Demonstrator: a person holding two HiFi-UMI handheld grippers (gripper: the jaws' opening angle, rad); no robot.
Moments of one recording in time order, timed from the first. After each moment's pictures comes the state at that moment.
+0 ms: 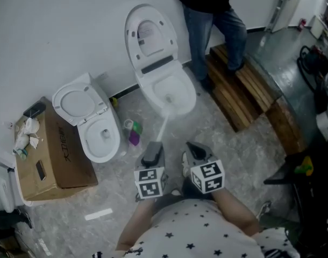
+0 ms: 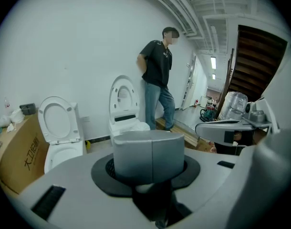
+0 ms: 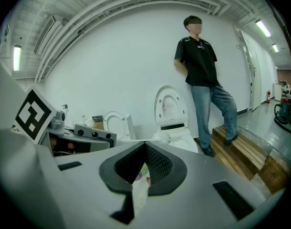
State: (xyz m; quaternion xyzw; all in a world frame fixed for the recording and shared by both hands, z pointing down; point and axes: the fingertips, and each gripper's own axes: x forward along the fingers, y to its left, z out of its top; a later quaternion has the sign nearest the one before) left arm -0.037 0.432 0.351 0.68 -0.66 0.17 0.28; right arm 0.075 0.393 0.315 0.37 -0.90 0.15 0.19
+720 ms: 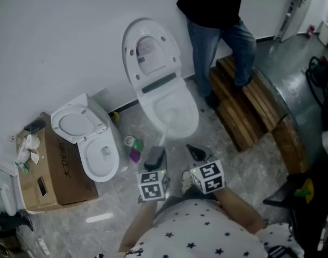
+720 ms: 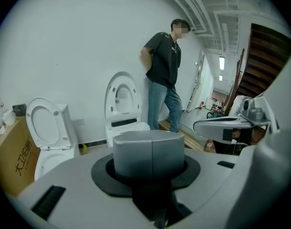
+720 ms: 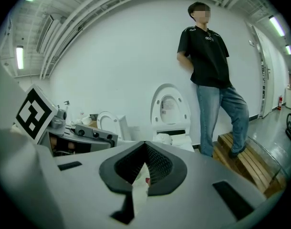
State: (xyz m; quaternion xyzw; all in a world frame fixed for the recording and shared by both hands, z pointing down) left arm -0.043 0.275 0.354 0.66 -0.67 0.16 0.30; right arm 0.059 0.228 0.313 0.32 -0.91 0.13 0.22
